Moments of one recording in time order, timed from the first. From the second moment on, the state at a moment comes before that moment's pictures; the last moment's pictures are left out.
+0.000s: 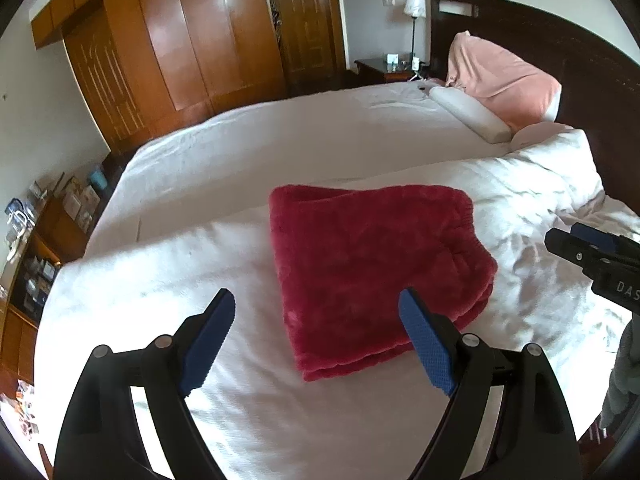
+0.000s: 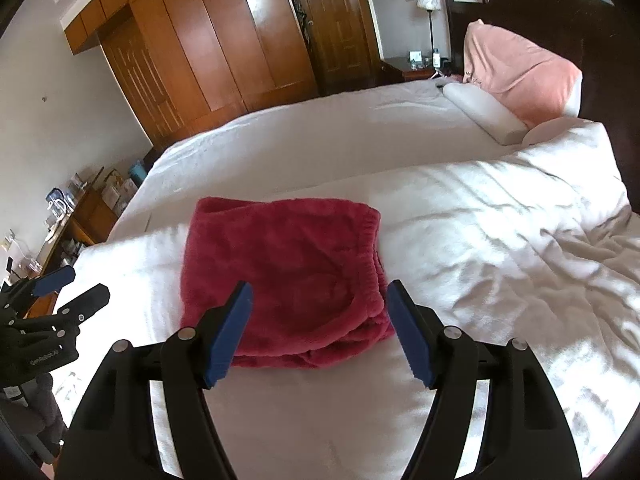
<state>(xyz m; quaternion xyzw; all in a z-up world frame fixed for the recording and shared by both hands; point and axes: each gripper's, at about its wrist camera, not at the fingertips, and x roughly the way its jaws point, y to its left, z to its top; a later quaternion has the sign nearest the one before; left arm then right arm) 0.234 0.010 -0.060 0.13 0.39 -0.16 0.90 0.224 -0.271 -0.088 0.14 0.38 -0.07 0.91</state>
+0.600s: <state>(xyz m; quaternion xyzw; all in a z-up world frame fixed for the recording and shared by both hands) 0.202 0.018 -0.011 0.13 0.35 -0.13 0.92 0.195 -0.235 -0.027 0.12 0.35 -0.06 0.93</state>
